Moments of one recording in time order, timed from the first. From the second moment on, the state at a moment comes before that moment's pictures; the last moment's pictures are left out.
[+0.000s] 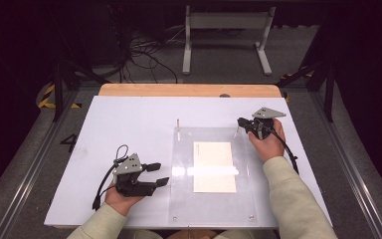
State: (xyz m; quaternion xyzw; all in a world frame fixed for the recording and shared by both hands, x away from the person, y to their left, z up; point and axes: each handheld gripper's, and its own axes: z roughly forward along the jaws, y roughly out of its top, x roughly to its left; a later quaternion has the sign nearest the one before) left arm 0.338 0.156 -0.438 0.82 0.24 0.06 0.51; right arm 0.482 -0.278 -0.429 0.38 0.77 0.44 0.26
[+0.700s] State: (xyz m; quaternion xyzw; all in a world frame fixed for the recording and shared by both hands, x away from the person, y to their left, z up) left arm 0.332 0.164 -0.437 0.82 0.25 0.07 0.51; right arm 0.494 -0.279 -0.441 0.44 0.73 0.48 0.23
